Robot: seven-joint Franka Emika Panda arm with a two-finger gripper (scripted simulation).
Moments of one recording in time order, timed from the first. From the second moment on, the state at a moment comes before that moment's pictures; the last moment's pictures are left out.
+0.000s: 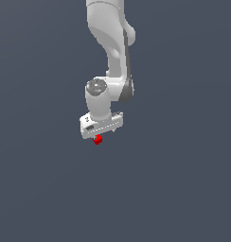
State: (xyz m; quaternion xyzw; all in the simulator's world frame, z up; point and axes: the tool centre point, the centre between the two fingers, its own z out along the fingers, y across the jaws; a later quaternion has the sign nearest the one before) arm -0.031 -0.059 0.079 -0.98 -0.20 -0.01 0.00
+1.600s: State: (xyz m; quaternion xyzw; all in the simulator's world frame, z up) arm -0.038 -0.099 0.020 -0.95 -0.31 0.00 0.00
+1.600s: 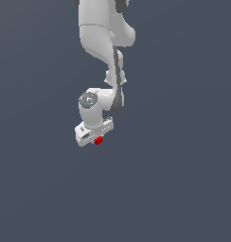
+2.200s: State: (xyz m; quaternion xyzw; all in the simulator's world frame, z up) arm -0.043 -0.093 0.041 -0.95 -0.31 0.00 0.00
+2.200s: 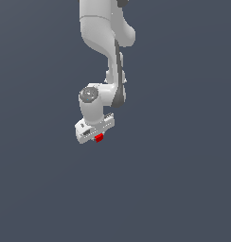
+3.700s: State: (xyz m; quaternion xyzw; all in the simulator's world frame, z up) arm -0.088 -0.016 0.328 -0.95 -0.31 0.00 0.00
